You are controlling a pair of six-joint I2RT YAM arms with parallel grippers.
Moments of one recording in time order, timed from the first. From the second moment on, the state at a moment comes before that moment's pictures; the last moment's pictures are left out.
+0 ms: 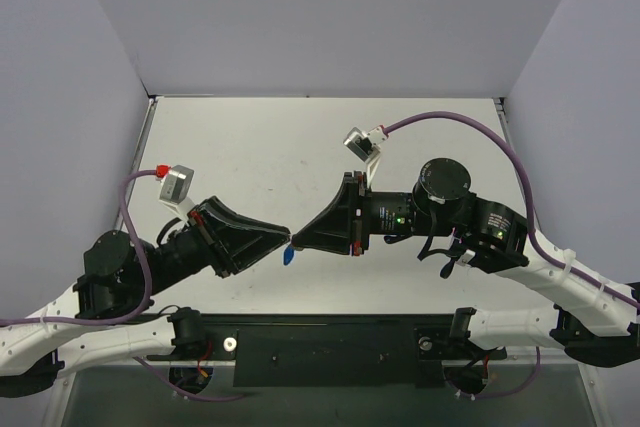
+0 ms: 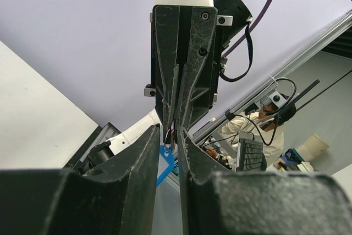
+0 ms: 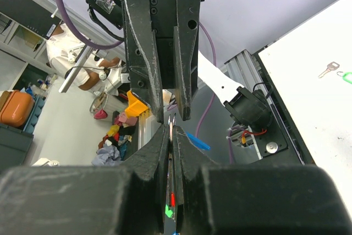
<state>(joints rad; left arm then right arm) -1.23 0.58 0.97 -0.07 -0.07 -0.88 1.15 1.10 1.43 -0.35 -0.36 0.73</state>
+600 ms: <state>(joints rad) -1.23 0.59 0.98 -0.09 -0.06 -0.88 1.14 1.10 1.43 -0.35 -0.35 0.73</state>
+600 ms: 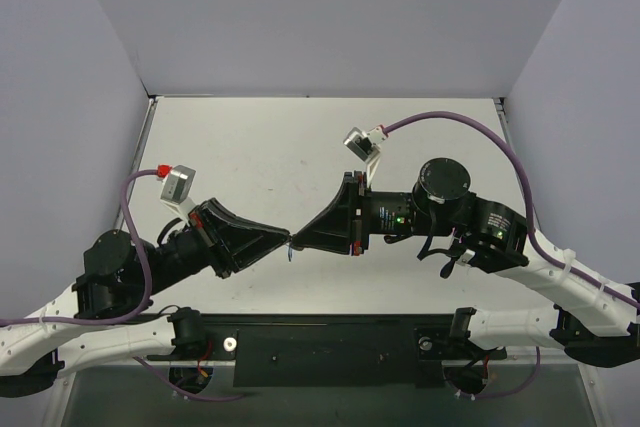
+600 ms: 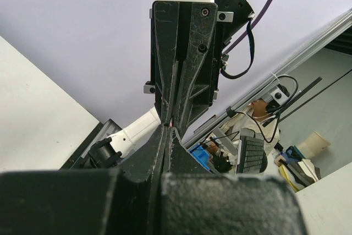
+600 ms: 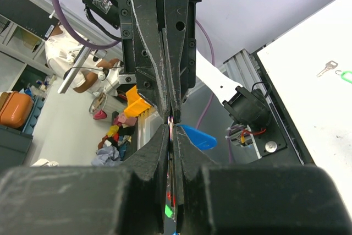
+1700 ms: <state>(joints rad) -1.23 0.70 1.24 -0.48 0.09 -0.66 1.16 1.14 1.50 -0.51 -0.40 0.71</state>
